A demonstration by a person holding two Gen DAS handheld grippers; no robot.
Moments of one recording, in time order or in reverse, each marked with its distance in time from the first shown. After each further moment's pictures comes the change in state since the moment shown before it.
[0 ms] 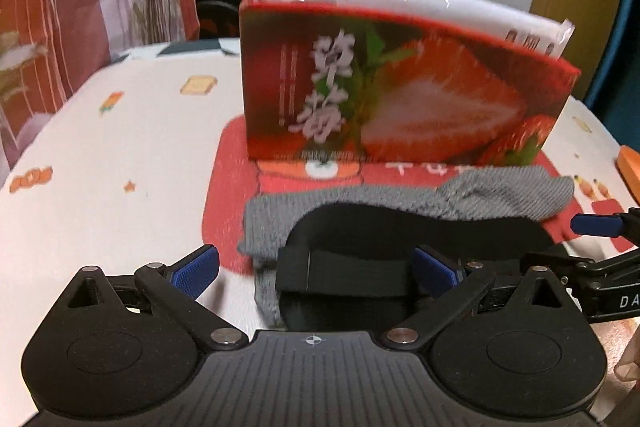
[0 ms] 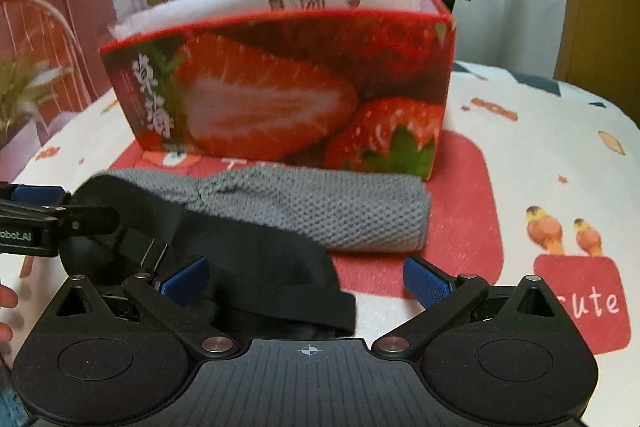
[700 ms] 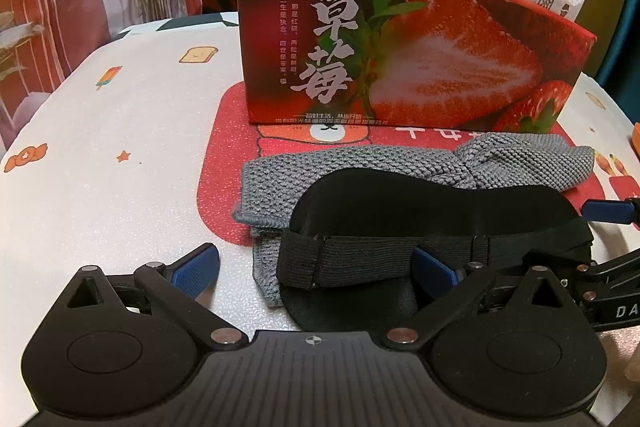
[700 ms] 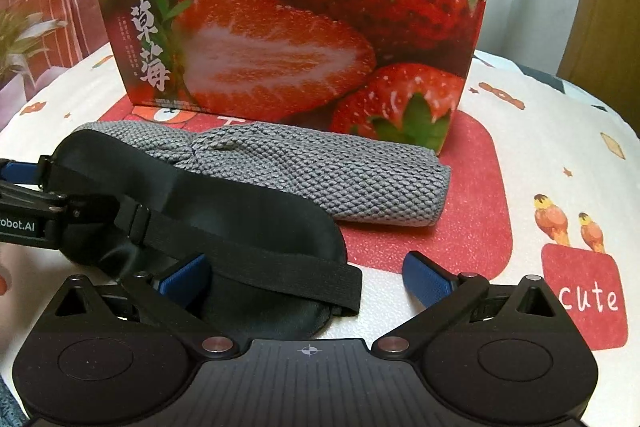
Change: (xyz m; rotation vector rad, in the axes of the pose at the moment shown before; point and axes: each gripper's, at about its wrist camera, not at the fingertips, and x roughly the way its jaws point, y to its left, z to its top) left arm 0.016 -0.002 -0.010 0.013 0.064 0.029; right arm 0.018 0.011 -0.006 -0.068 0.072 -0.056
